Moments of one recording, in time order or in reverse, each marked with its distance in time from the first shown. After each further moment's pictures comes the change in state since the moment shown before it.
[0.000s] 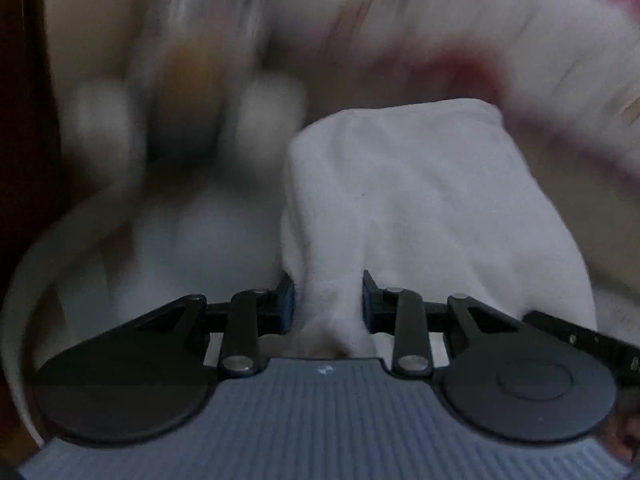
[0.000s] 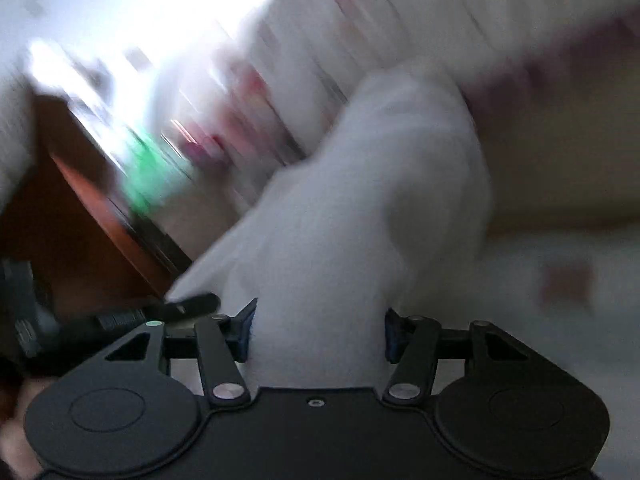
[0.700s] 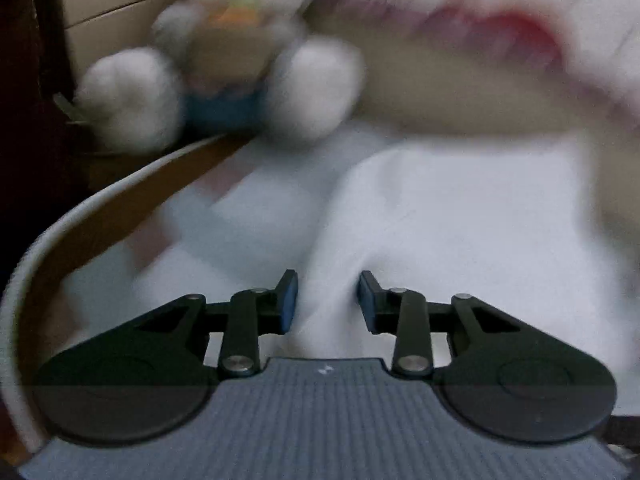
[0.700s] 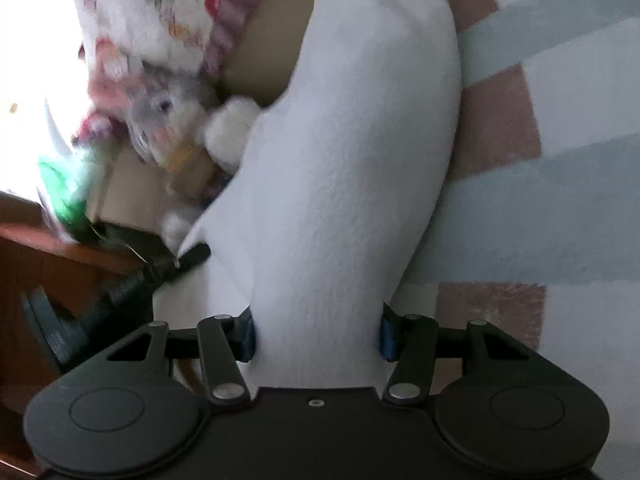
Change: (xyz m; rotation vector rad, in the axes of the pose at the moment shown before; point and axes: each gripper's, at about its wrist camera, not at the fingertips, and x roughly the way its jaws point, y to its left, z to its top) left arm 0.057 0.023 -0.004 0.118 0.100 0.251; right arm 0.040 -0.025 -0.075 0.317 0.199 0.027
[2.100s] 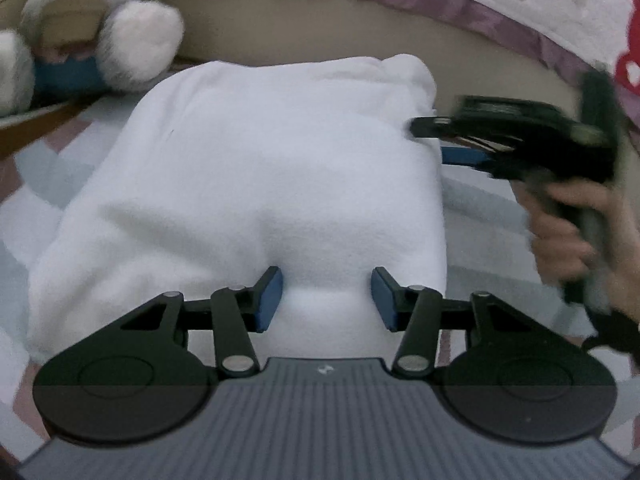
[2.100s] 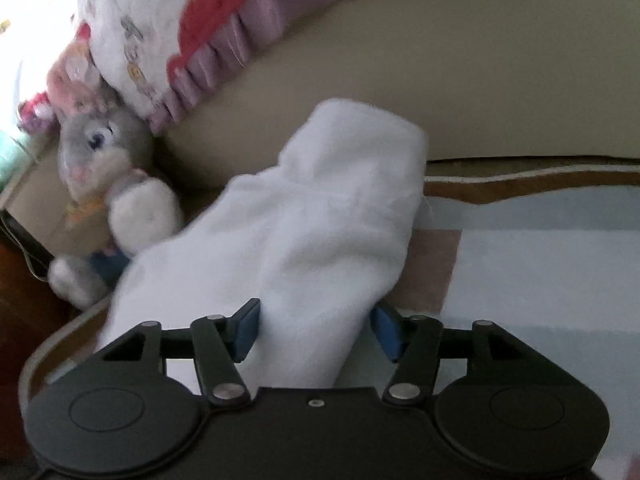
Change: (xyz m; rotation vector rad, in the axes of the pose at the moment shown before) left arm -0.038 -0.095 -0.058 0.005 -0.012 -0.453; right arm -0.038 -0.038 0.123 -0.267 -0.183 -0.194
